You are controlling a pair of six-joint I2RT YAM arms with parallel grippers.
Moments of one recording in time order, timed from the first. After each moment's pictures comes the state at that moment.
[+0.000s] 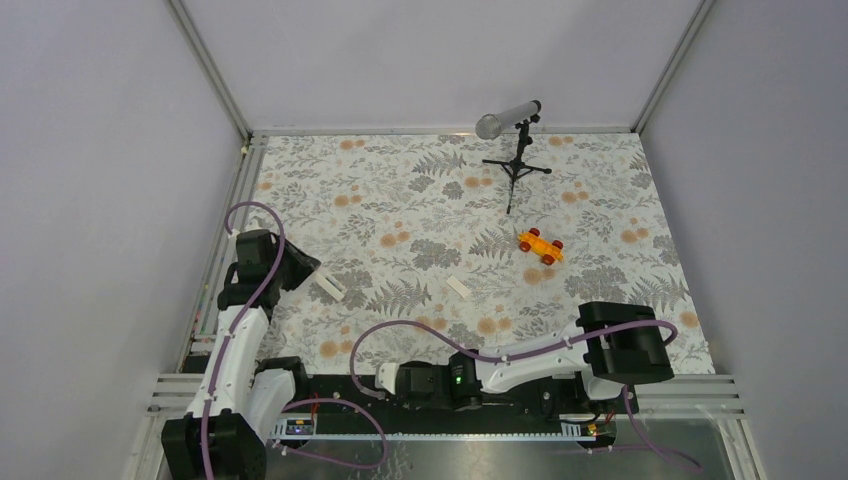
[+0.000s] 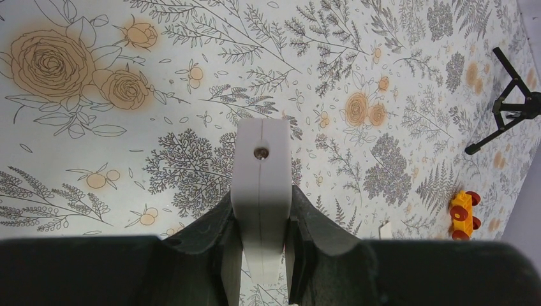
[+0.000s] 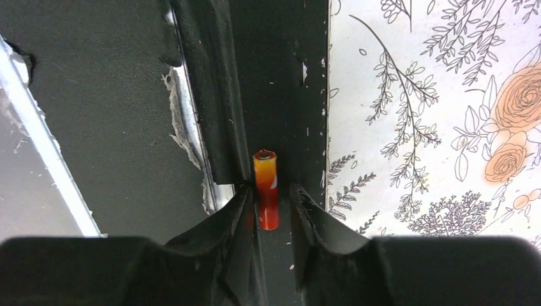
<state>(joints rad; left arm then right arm) 0.10 0.84 0.56 -0.45 0.16 -0.70 1.62 1.65 0.91 -0.44 0.19 0.05</state>
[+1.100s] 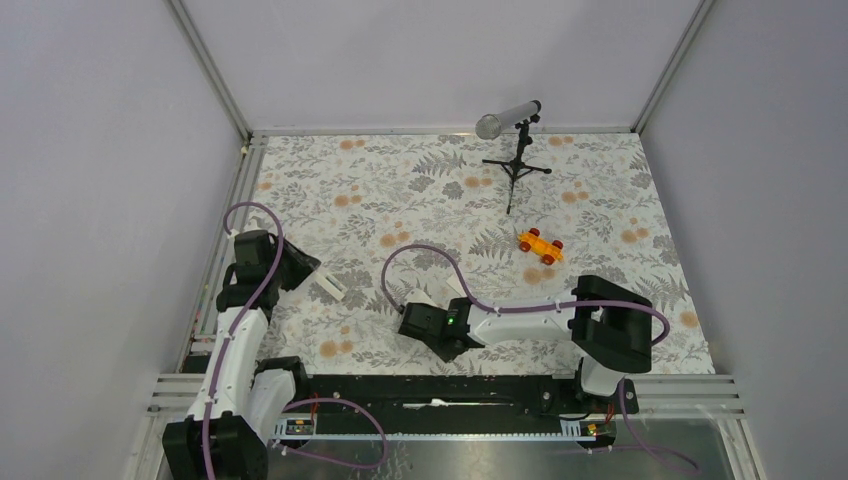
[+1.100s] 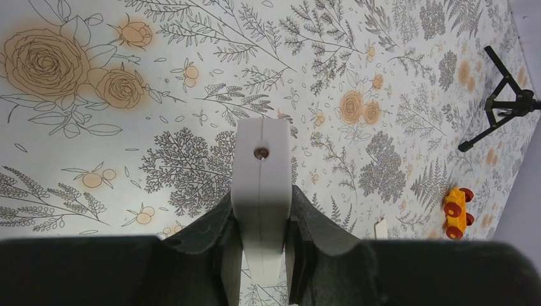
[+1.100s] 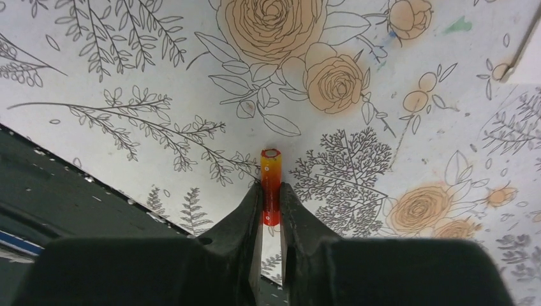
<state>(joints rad) 0.11 0.84 0.56 -0.45 0.18 -0.70 1.31 1.70 0.99 -0.60 0.25 0.39</state>
